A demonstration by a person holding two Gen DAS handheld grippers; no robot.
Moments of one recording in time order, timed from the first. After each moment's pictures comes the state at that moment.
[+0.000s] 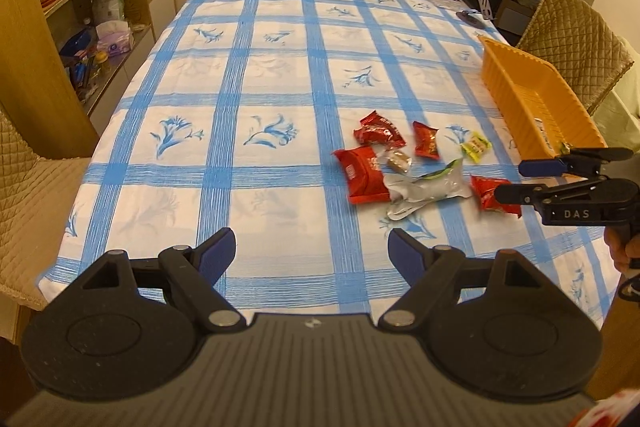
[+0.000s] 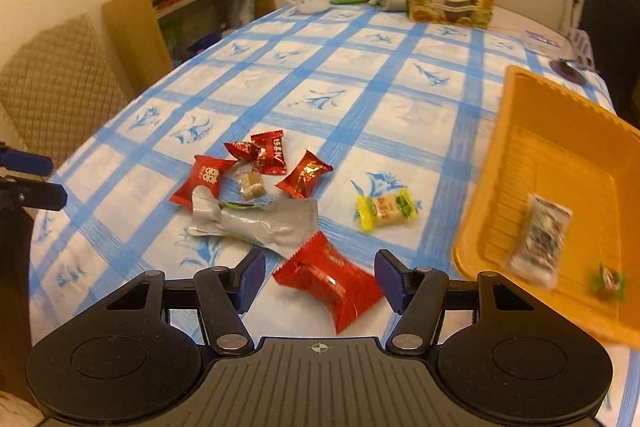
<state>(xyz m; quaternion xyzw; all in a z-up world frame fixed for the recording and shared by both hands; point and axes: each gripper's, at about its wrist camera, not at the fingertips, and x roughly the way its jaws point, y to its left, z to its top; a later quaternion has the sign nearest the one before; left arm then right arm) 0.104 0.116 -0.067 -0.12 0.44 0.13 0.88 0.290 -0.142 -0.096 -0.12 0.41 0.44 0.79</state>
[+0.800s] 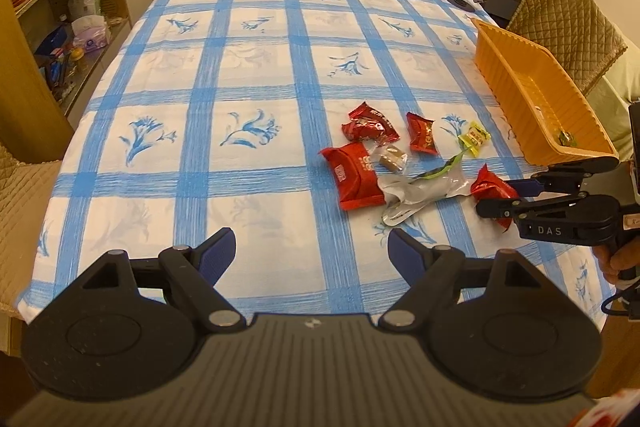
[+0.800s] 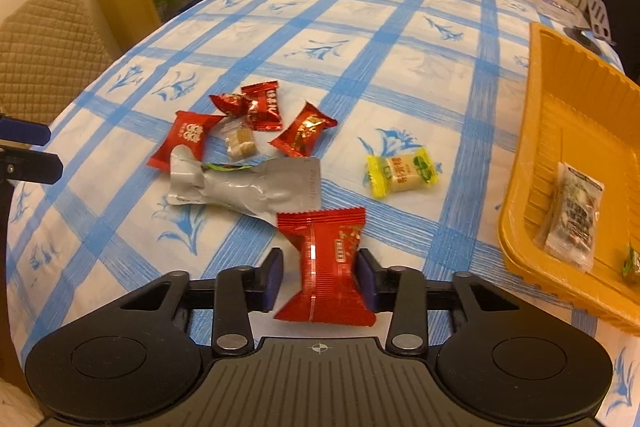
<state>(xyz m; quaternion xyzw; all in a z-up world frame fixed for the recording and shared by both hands) 0.133 0.121 -0.084 -0.11 0.46 0.10 0.88 0.294 -0.129 -0.125 -0.13 0.45 0.42 0.78</state>
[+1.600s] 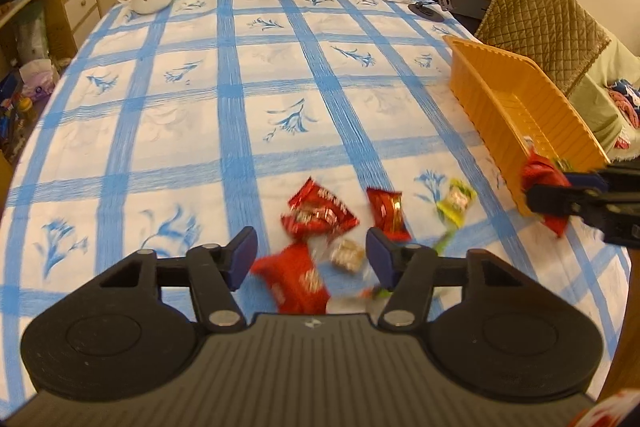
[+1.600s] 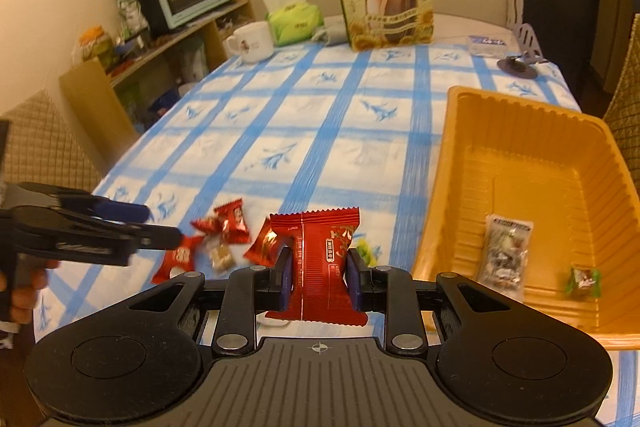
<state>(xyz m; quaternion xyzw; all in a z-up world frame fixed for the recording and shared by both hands) 0.243 0.111 -0.102 -0.09 0.44 0.05 0.89 0.319 -0.165 -0.059 -0.02 0.40 0.37 0.84</state>
